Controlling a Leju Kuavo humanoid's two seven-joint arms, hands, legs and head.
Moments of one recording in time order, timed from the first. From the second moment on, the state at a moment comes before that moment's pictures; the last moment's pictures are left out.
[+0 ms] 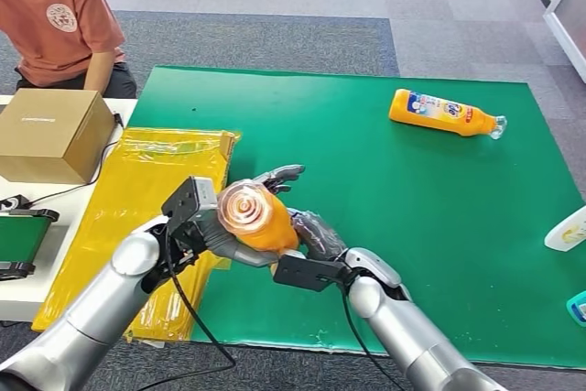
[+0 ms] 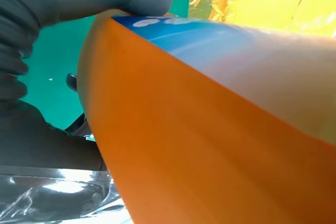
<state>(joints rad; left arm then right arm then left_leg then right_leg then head) -0.42 0.11 -0.73 -1.44 0.23 -0.48 -0.14 -0.47 0.08 0.64 -0.88 0.67 -0.08 -0.37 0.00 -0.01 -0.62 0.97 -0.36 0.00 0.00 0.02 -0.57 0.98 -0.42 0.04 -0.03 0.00</state>
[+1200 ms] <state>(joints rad) 0.02 0.08 -0.40 -1.67 -1.54 0.66 0.09 -0.15 0.00 0.20 -1.44 0.12 -0.02 -0.30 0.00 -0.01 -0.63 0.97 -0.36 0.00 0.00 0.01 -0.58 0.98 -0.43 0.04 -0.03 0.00</state>
